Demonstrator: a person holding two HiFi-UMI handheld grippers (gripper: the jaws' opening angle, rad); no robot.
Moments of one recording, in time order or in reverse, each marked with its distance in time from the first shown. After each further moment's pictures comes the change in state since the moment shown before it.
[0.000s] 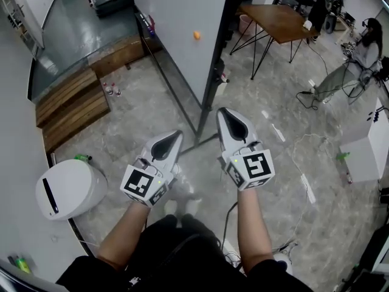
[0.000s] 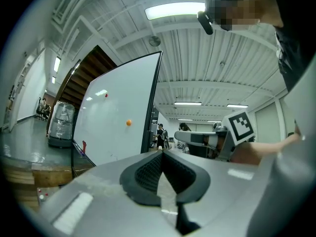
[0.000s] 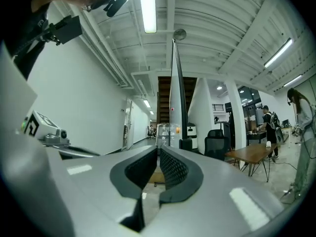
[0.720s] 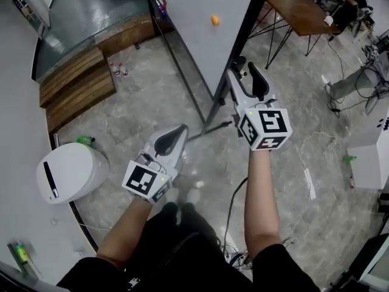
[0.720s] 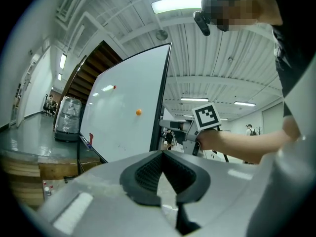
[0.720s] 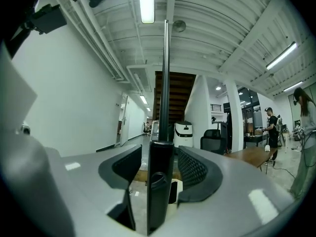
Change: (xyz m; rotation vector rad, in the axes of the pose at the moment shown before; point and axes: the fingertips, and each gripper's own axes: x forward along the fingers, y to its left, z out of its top) left arm 0.015 0.035 -0.034 -0.039 0.048 0.061; right arm 0.106 -0.073 -0.007 -0.047 0.035 -0.036
